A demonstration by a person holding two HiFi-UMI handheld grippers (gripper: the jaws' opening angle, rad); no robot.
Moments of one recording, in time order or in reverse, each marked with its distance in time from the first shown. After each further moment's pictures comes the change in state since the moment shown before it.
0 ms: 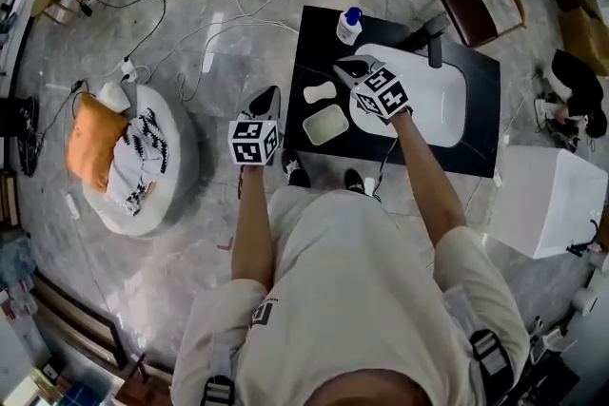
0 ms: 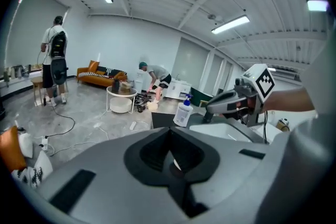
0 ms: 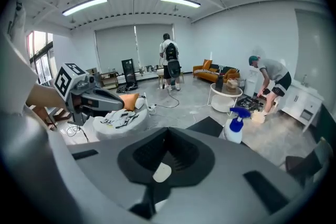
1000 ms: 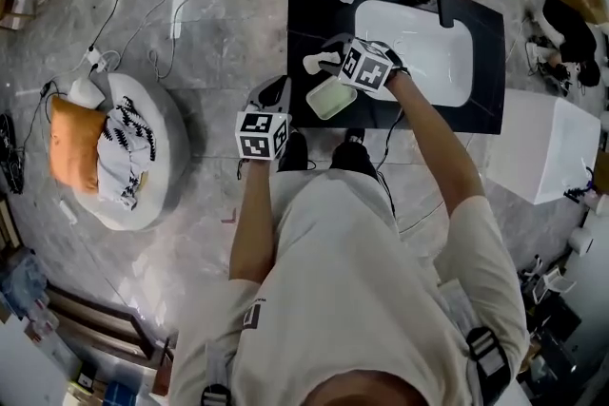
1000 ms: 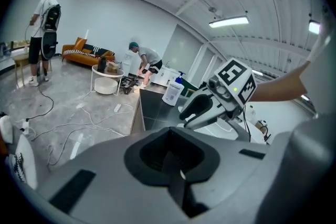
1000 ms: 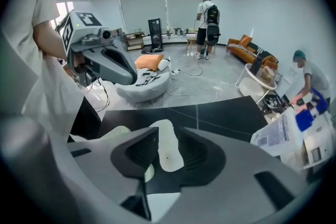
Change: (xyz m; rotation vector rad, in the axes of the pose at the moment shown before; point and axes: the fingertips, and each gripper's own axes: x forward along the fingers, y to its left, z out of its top) left arm 0.020 -0.023 -0.071 -0.064 0.140 -0.187; right arm 0.069 0.047 -0.089 -0.292 0.388 0.221
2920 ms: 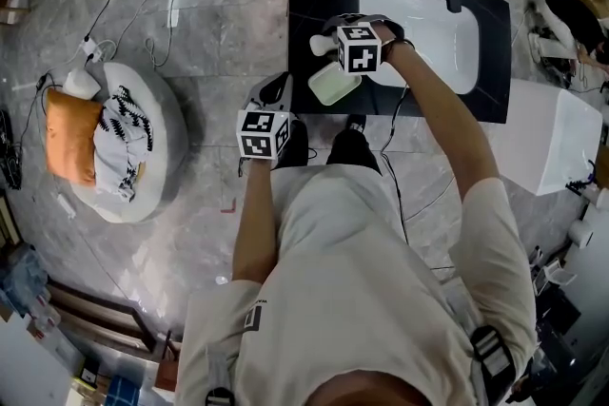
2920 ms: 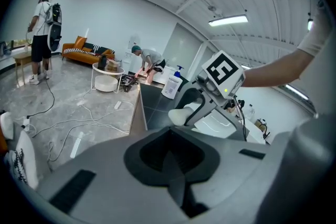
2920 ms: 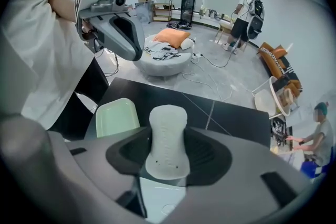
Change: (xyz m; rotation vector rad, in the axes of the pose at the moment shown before) left arm -0.011 -0.005 -0.029 0.000 0.017 -0.004; right arm 0.019 0.010 -0.021 -0.343 0.257 0.090
